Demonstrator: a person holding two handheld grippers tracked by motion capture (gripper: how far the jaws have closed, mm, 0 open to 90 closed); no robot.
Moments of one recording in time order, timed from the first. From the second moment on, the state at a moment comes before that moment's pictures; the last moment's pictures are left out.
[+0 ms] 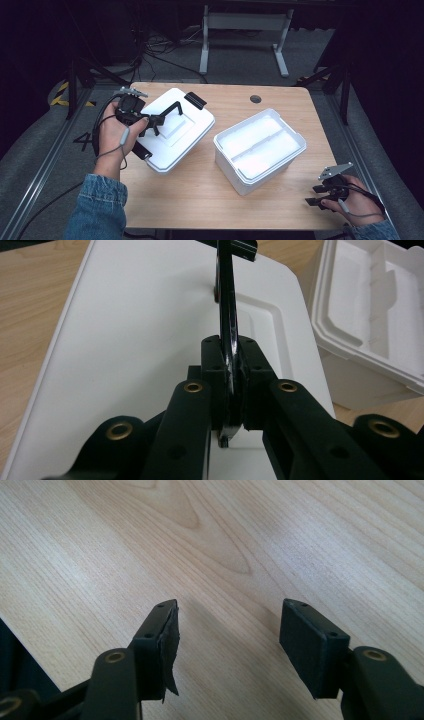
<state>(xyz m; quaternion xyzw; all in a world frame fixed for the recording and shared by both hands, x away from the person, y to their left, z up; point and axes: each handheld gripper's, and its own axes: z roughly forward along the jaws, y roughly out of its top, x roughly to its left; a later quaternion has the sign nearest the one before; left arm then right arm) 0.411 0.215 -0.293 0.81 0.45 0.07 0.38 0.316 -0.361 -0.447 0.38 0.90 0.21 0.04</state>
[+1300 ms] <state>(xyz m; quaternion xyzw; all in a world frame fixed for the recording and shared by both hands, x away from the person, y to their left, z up) 0.424 0.243 -0.394 0.78 0.52 0.05 0.35 0.319 -0.357 -0.452 0.38 0.90 0.21 0.04</state>
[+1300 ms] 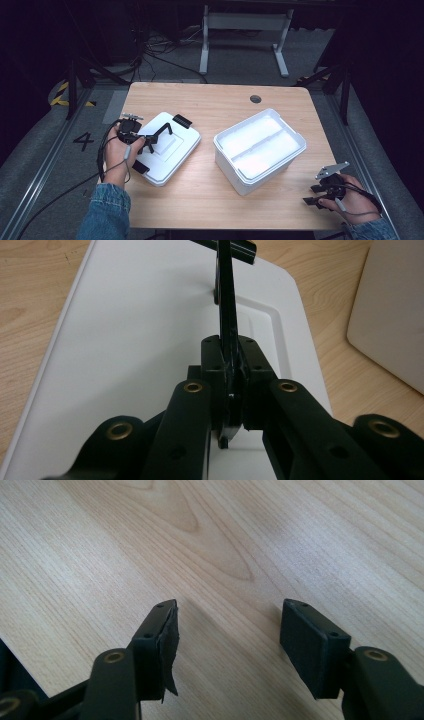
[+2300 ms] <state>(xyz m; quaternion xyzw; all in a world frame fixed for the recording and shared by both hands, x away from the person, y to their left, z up) 0.428 0.253 -0.412 0.76 0.54 0.04 0.37 0.321 -0.356 -0.452 0.38 0.90 0.21 0.04</state>
